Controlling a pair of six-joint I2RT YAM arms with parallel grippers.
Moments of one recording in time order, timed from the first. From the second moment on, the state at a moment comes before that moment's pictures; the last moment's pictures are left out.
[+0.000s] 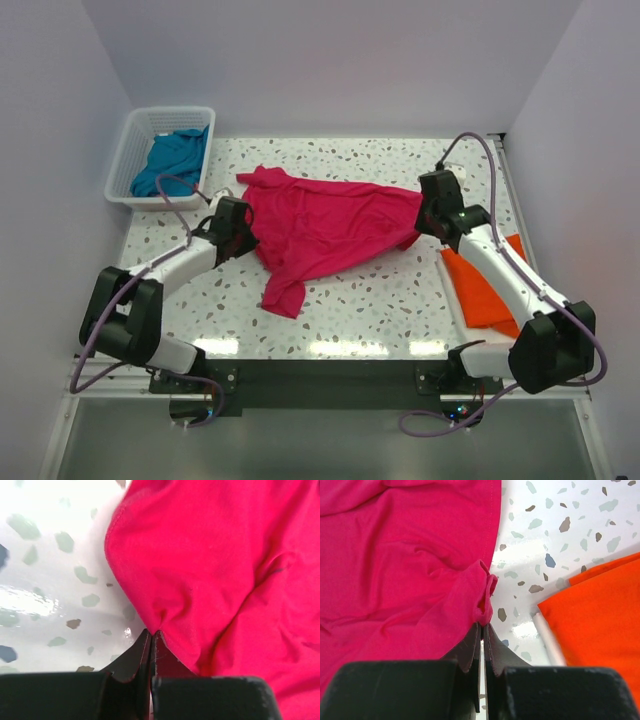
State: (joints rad) left arm -0.33 1.48 0.75 -0.17 -0.17 -0.77; right arm 0.32 1.32 1.07 -0.61 0.38 0.47
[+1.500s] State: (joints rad) left arm -0.27 1.13 1.23 -0.45 -0.19 -0.44; right arm 0.21 1.30 1.24 -0.63 0.31 0.47
